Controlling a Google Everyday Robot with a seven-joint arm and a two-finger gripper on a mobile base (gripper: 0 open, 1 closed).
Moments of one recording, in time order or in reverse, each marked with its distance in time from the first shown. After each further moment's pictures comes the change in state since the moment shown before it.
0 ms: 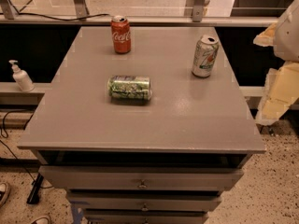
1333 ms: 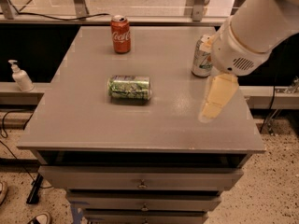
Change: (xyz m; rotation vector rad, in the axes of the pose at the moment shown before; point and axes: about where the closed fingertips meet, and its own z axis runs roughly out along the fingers) arm -0.083 -0.006 0.065 0.000 -0.142 -0.107
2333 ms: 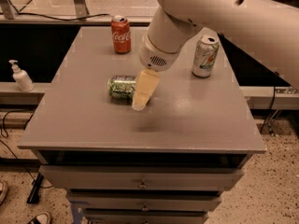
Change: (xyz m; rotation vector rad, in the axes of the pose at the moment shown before) arm -0.126 -0.035 0.105 -0.058 -0.098 -0.016
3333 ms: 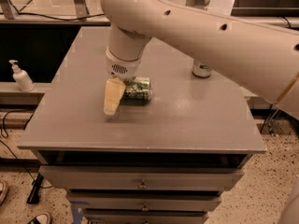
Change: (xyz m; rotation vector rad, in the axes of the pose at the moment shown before) arm -0.049 0.011 0.070 -0.096 0.104 0.055
